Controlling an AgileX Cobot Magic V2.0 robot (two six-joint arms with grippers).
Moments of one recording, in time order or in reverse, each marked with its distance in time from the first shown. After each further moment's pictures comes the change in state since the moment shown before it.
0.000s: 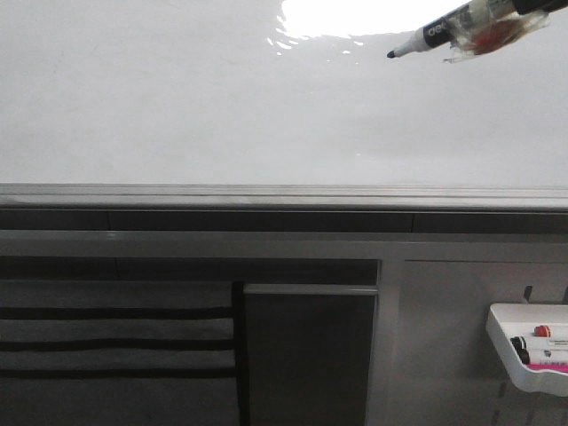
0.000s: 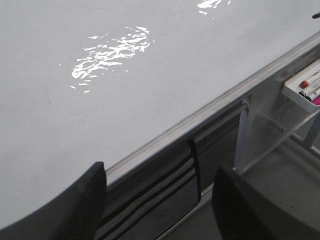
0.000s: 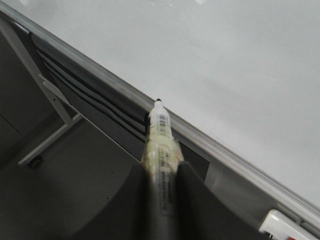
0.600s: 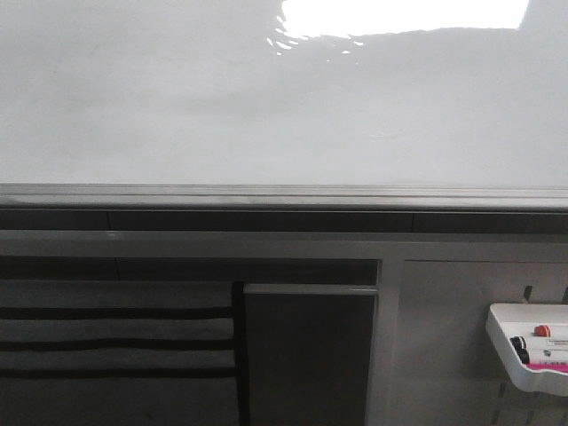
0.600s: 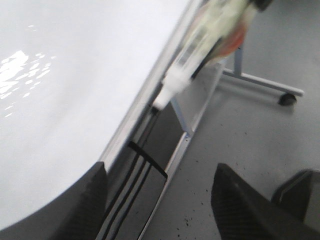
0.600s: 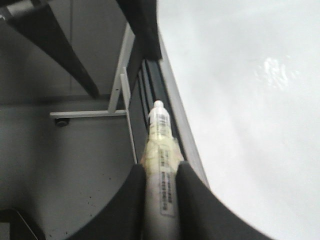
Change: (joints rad) left arm -0.190 0.252 -0.322 0.047 0.273 0.118; right arm 0.274 0.211 -0.317 0.055 0.093 -0.434
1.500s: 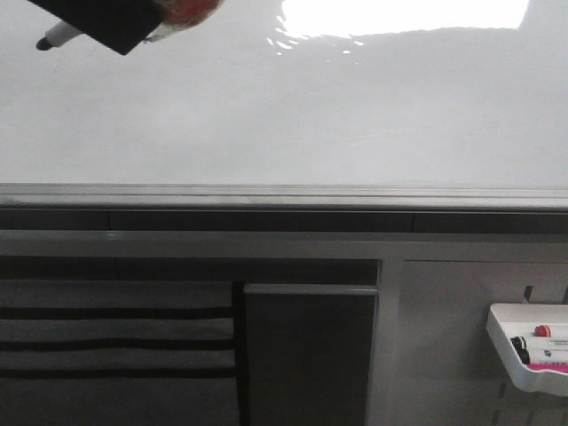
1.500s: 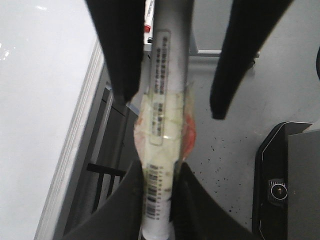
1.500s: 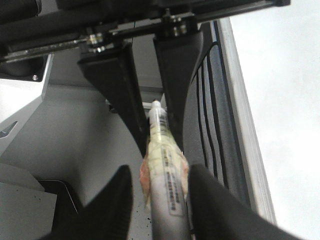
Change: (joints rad) left arm -0.198 0.136 -0.007 -0.015 0.019 0.200; right arm 0.028 0.130 0.000 0.216 0.131 -0.323
